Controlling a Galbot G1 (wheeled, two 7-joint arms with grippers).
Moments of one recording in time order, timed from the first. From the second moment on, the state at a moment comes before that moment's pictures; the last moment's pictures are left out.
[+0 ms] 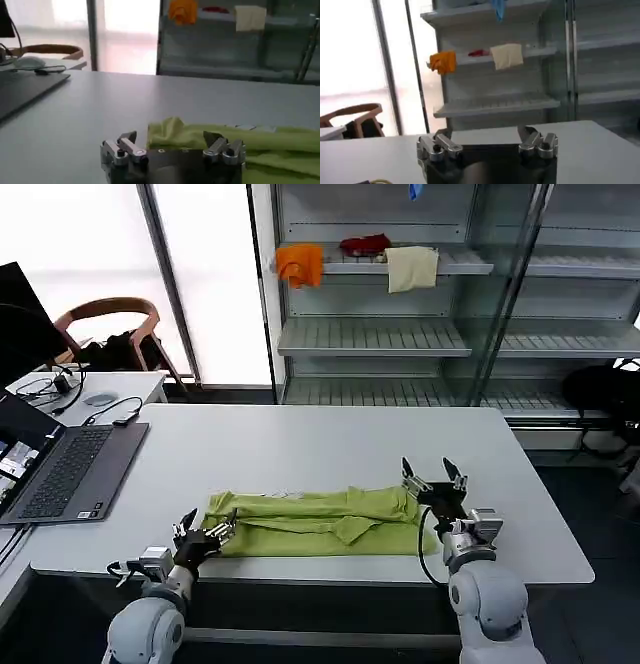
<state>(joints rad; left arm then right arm) 1.27 -1.32 -0.54 -1.91 -0.34 0.43 -0.04 -1.12 1.49 0.55 2.00 0.21 -0.40 -0.04</state>
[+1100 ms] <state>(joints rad) 1.22 -1.35 -0.51 -1.85 -0.37 0.41 -0.08 -1.13 1.48 0.57 1.97 0.21 -0.37 -0.05</state>
